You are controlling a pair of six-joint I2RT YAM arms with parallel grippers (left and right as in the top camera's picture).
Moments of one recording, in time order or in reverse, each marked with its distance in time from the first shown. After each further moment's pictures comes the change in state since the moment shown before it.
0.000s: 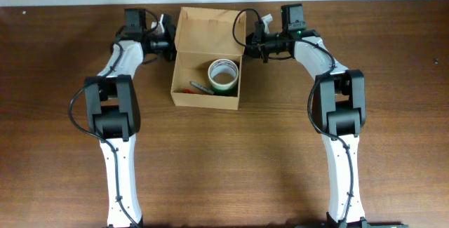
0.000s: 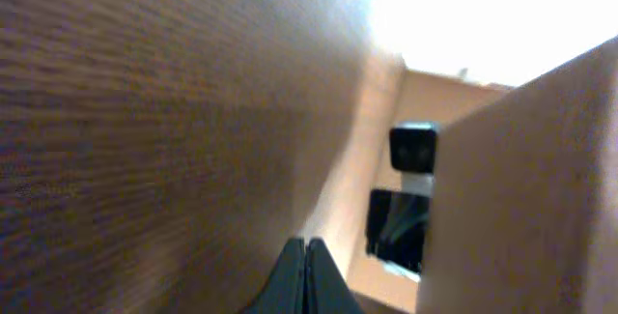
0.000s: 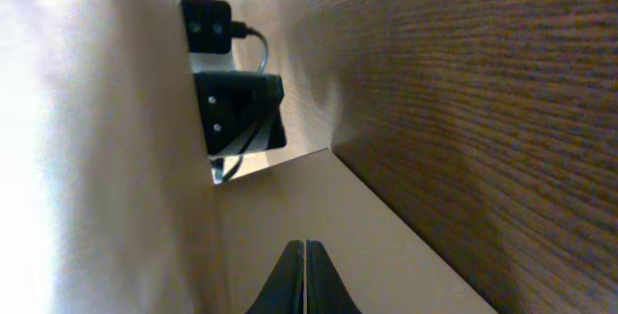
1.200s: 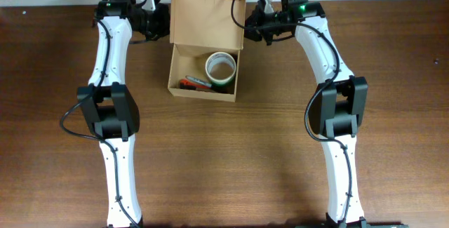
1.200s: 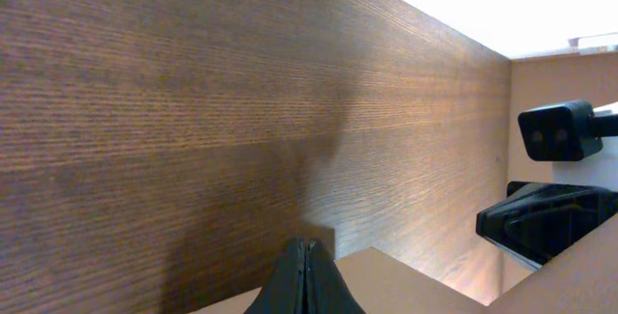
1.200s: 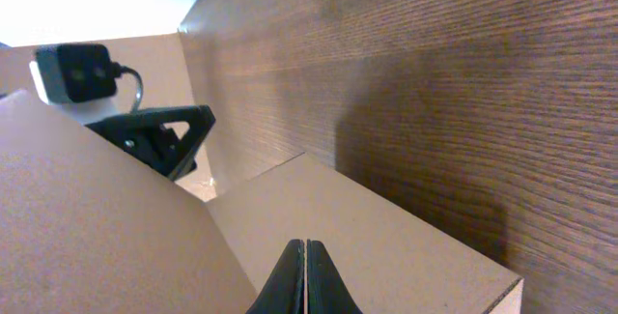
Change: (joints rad) left arm 0.003 0.000 0.423 -0.494 -0.273 0.422; right arm 0.029 0.000 0.373 -0.451 0.254 -0.167
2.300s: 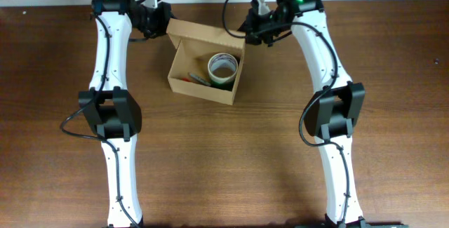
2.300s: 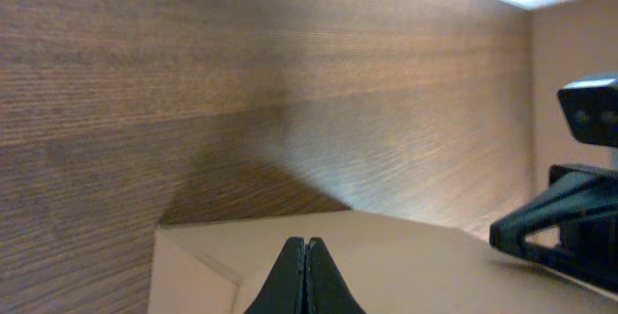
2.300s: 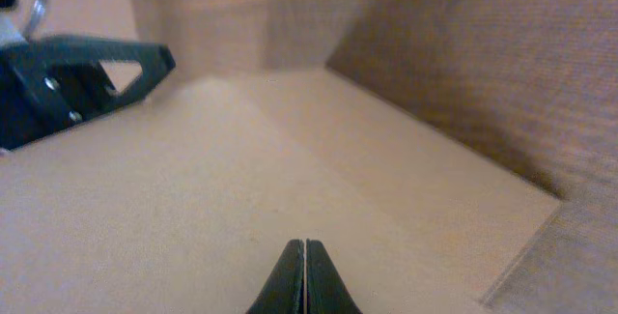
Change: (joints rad) left arm -0.024 0.000 0.140 -0.217 -0.046 0.164; right arm 0.058 0.000 0.187 -0.367 0.104 -0.249
